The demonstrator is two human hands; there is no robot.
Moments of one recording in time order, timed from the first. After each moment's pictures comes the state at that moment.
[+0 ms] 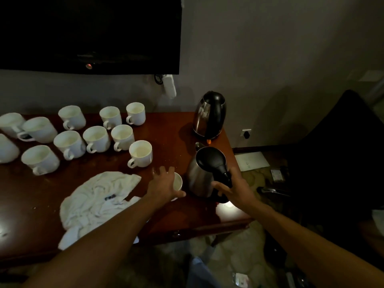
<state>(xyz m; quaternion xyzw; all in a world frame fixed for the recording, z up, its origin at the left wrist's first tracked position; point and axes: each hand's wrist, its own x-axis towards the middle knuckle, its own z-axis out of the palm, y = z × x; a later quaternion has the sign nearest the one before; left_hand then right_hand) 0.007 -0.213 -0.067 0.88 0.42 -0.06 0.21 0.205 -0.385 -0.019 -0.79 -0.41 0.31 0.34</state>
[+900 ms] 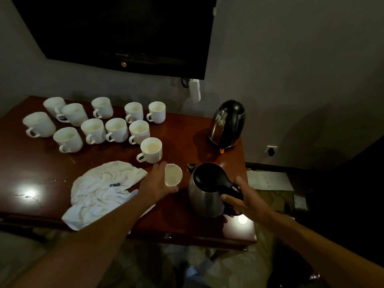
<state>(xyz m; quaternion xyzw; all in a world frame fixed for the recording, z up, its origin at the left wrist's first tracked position) -0.005 -0.217 -0.064 0.79 0.51 0.12 0.31 0.268 -0.384 -0.003 -0.68 -0.57 0.38 0.27</state>
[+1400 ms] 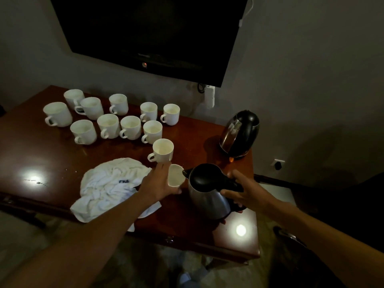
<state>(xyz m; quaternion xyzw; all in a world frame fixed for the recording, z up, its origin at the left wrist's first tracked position) -0.024 -0.211 -0.056 0.78 0.54 0.13 0.28 0.256 -0.333 0.041 -0.64 -0.64 0.38 0.19</state>
